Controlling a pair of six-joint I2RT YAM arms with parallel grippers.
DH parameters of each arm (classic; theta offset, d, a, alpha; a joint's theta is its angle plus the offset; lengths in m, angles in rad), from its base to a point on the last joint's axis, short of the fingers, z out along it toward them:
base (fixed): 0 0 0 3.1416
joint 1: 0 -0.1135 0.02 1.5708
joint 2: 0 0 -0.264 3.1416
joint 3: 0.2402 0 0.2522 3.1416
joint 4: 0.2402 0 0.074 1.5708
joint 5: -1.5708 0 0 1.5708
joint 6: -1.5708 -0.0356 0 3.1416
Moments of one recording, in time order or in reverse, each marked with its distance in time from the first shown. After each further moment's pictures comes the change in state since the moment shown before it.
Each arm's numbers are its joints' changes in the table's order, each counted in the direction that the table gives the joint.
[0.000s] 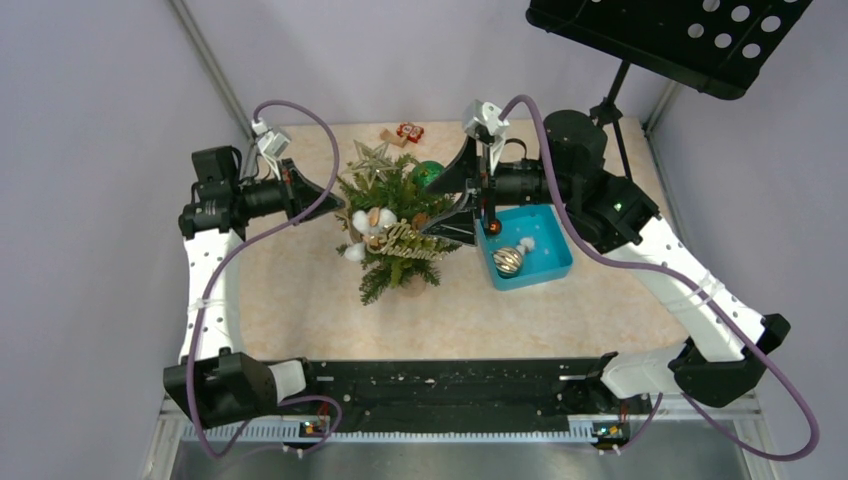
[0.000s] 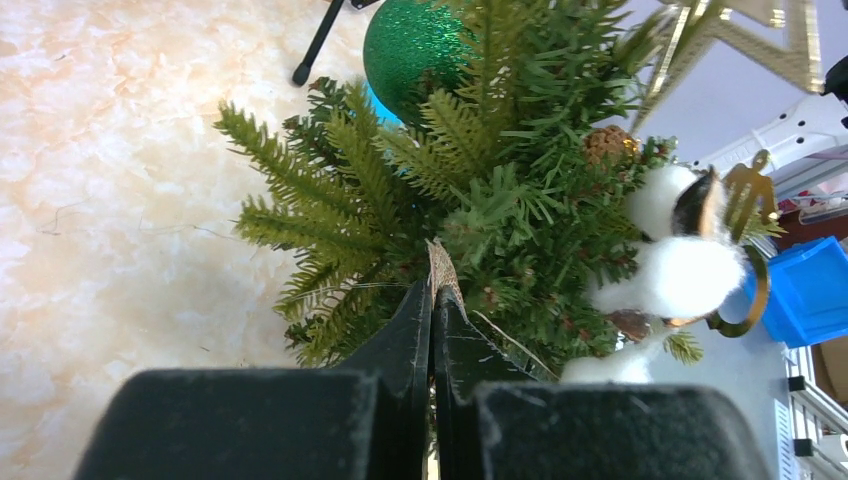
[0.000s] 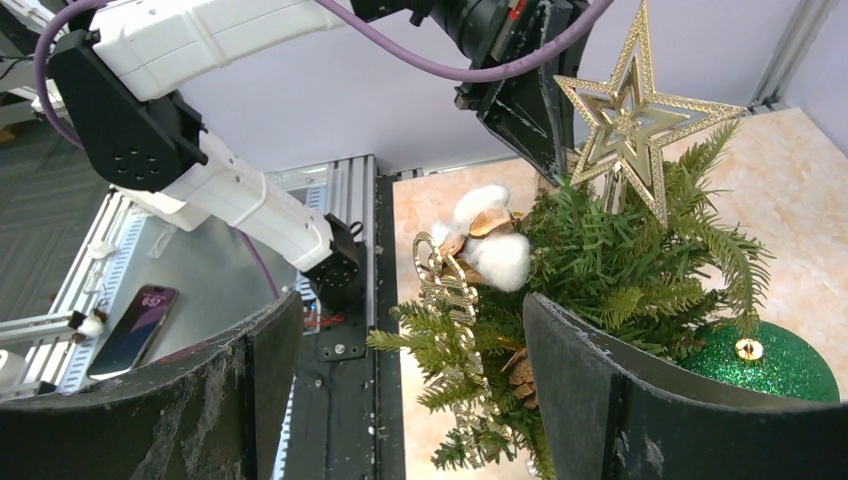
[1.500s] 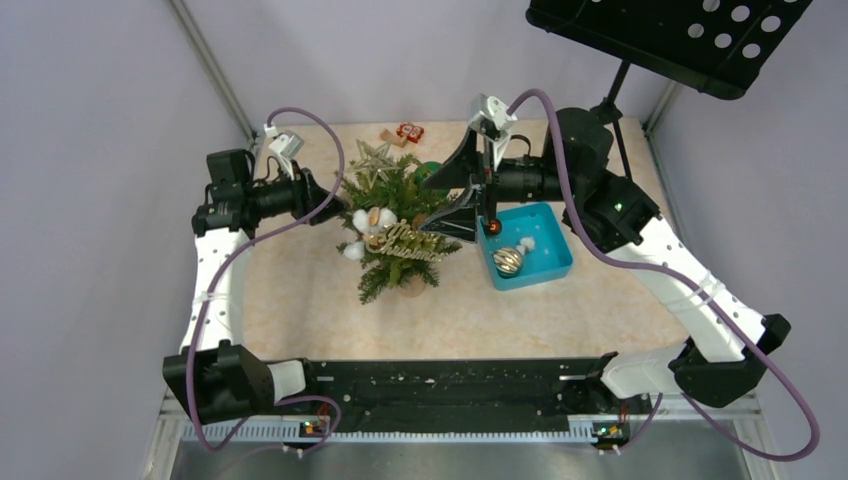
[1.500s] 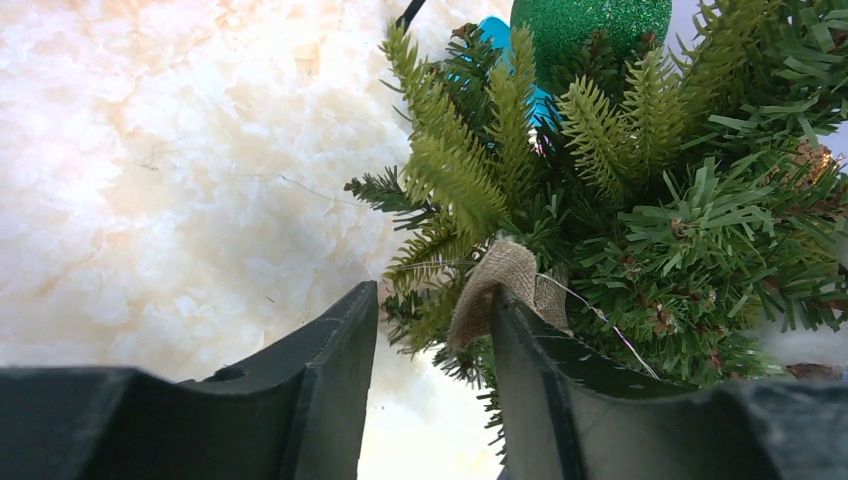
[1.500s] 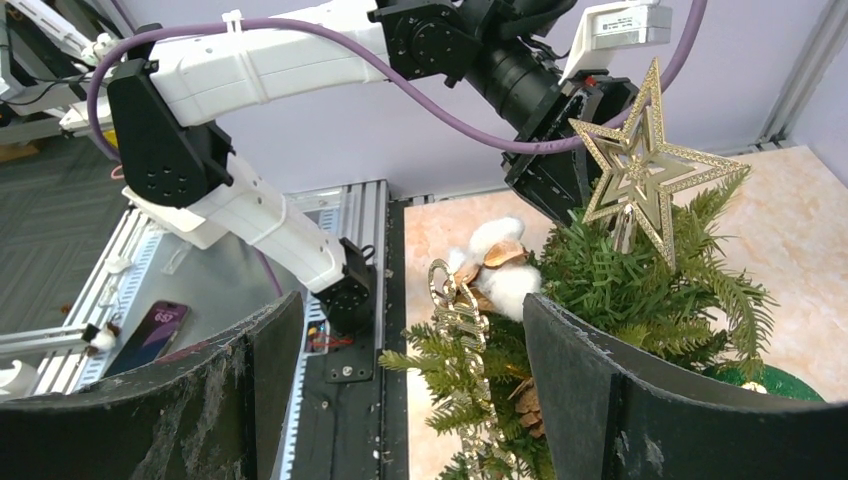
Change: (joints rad) left arm 0.051 0.022 -0.087 -0.124 0.224 0.053; right arm 0.000 -0.002 0.003 -0.072 0.028 -0.043
